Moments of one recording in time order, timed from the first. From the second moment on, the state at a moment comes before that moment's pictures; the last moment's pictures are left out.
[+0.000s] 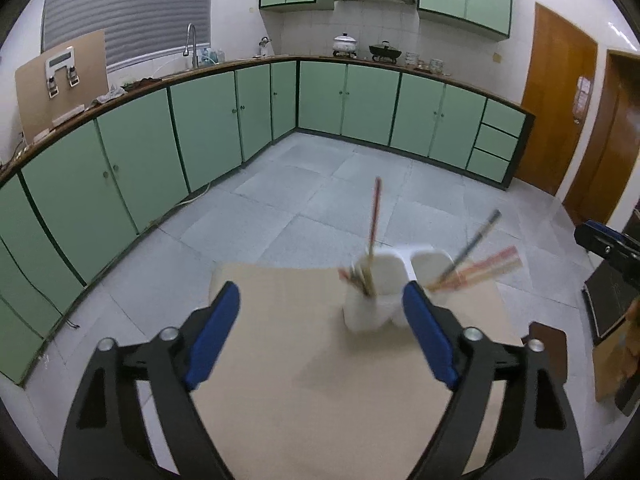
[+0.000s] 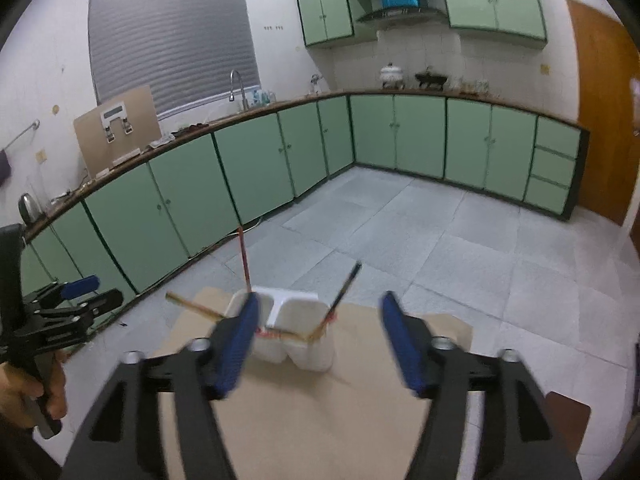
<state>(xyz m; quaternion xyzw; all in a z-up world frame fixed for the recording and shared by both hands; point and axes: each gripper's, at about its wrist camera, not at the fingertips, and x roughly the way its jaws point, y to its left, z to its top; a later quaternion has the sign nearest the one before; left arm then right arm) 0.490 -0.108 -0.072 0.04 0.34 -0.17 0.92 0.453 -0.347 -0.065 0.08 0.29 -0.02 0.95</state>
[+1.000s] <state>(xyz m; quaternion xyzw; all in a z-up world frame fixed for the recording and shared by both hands) 0.091 0.011 -0.064 0.01 0.26 -0.09 0.96 0.093 -0.195 -0.075 0.06 0.23 -0.18 0.95</state>
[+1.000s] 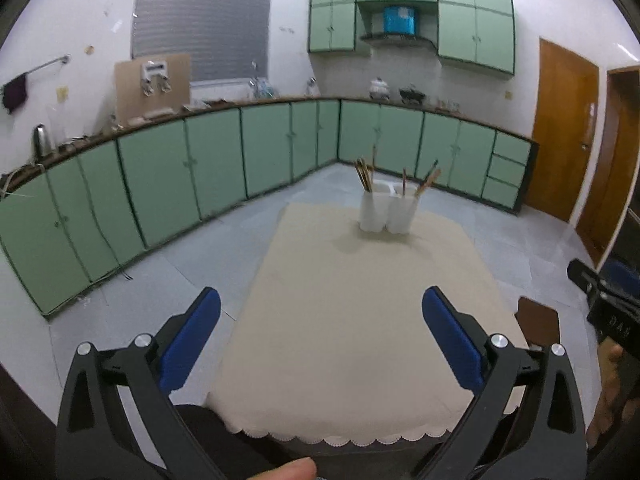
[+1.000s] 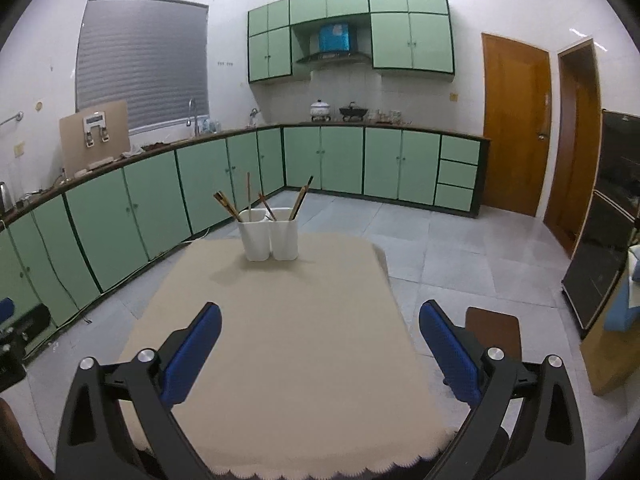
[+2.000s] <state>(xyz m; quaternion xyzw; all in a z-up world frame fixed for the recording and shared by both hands) 0.020 0.033 -0.025 0.00 0.19 -0.01 0.98 0.013 -0.179 -0.044 0.05 0.17 -0.19 0.97</state>
